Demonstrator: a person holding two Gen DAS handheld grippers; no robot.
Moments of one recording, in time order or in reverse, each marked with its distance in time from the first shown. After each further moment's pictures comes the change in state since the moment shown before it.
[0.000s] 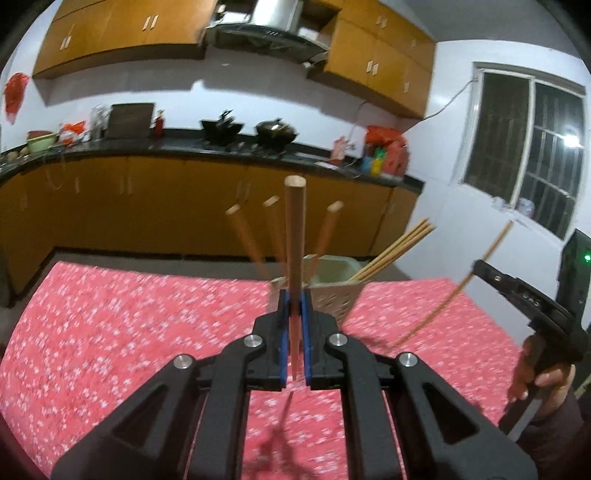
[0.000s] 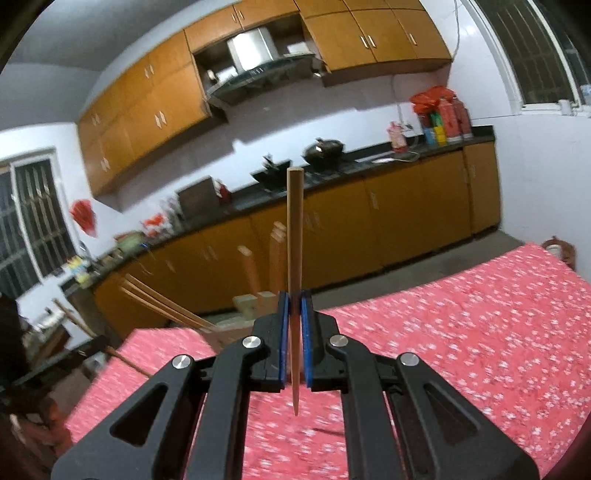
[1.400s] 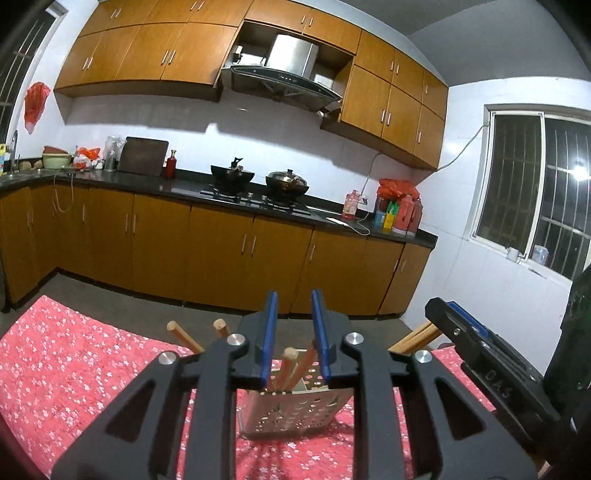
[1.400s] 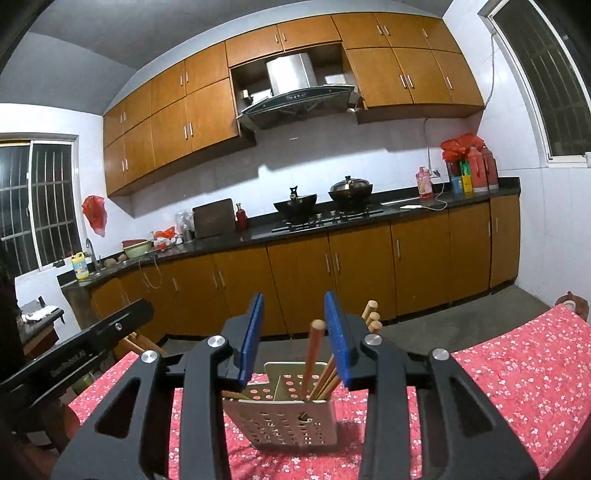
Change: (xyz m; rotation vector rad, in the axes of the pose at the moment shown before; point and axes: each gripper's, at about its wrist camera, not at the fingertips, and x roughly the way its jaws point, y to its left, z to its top) left arm 0.059 -0.023 0.046 -0.070 -0.214 0.066; right arm 0.062 0.062 0.008 -0.160 -0.122 -0.006
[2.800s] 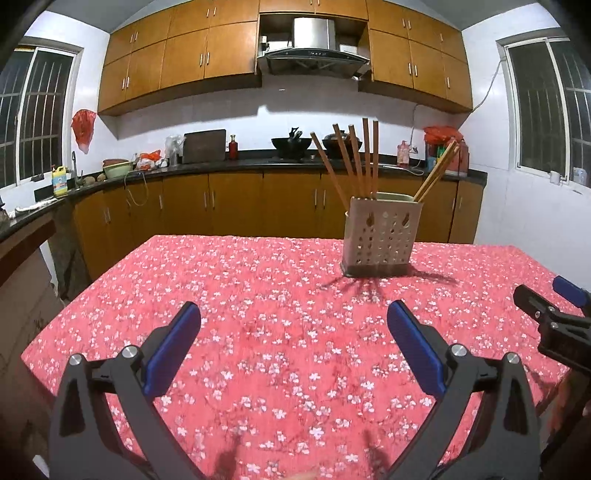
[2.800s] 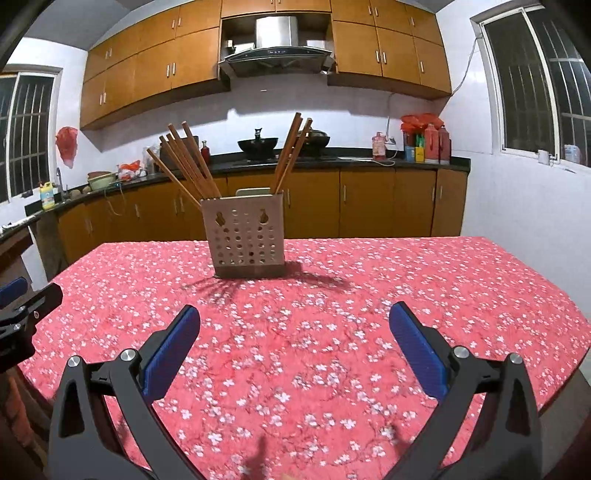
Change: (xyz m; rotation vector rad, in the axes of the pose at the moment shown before) left arm -0.180 0.036 -0.168 0.164 0.099 0.293; right arm -0.147 0.020 -0.159 -0.114 0.179 -0.233
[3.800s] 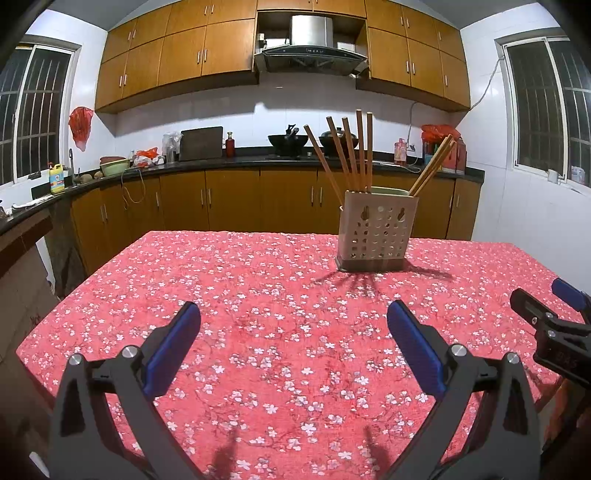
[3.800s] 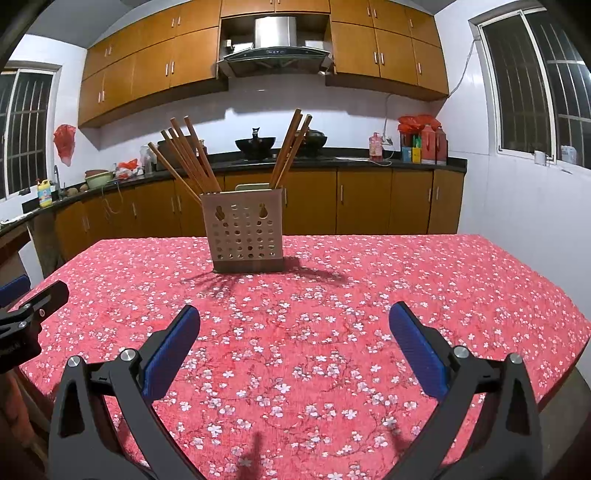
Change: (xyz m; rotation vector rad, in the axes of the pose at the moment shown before) left arm 0.001 -0.006 -0.003 0.000 0.007 -0.010; right arm -0.002 0.000 -0.004 0.002 0.000 -0.003
